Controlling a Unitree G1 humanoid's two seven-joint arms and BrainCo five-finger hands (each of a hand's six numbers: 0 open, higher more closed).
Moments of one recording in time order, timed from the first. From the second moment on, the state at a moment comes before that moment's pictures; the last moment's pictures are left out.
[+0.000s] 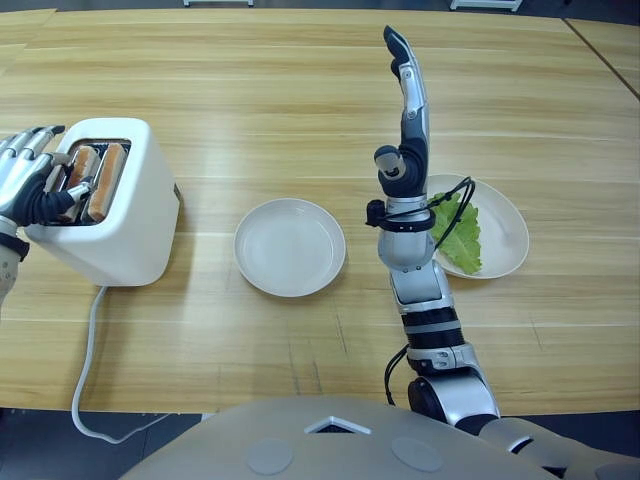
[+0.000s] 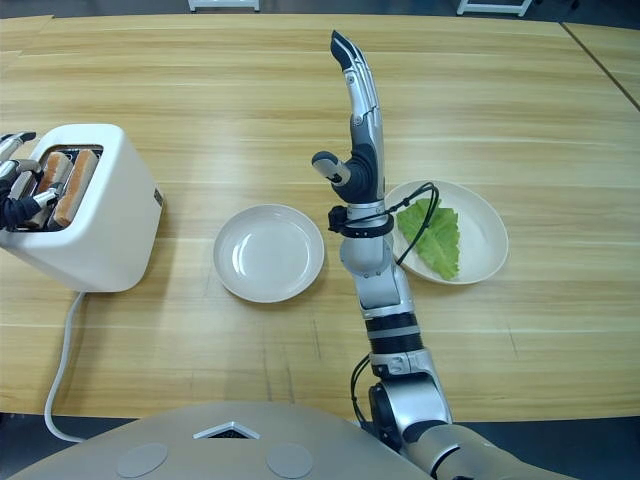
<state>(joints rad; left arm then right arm) 0.11 0.99 0.18 0.00 0.67 -0.14 -0.03 -0.27 -0.09 0.09 0.07 -0.46 -0.58 -0.33</state>
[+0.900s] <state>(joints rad) 0.12 1.02 0.19 -0.07 0.62 -0.06 -0.22 -0.27 -0.09 0.09 0.07 -0.46 -0.59 -0.33</state>
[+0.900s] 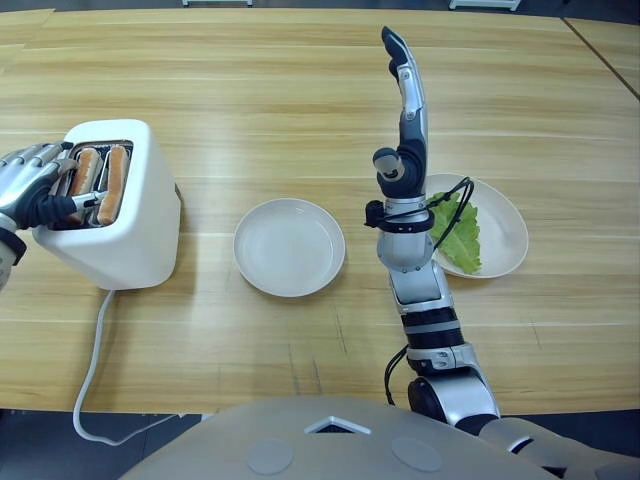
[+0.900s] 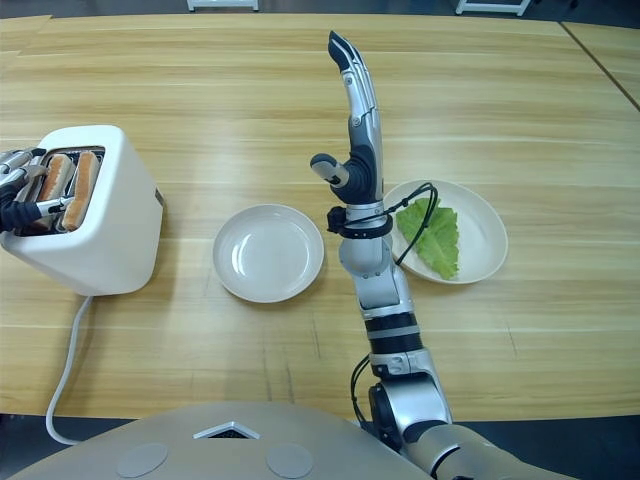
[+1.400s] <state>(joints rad) 0.13 1.02 0.22 -0.14 0.66 -0.02 -0.26 -0.27 -0.09 0.10 0.07 -0.46 -0.60 -0.33</state>
